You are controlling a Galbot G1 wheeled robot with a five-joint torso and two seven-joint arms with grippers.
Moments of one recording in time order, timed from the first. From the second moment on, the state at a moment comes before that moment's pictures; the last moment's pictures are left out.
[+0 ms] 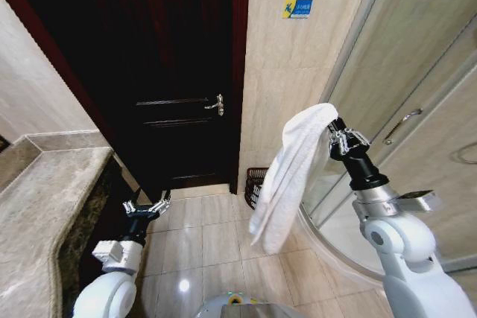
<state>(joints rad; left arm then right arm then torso) 1.73 -1.27 -0.70 -2.28 -0.37 0.05 -0.04 -1.36 1.12 0.85 2.34 0.62 0.06 -0.21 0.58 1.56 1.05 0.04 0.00</state>
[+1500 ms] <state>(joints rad) 1.73 -1.27 -0.70 -2.28 -0.37 0.05 -0.04 -1.11 0.99 0.84 2.15 0.66 0.06 -0.18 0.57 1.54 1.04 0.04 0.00</state>
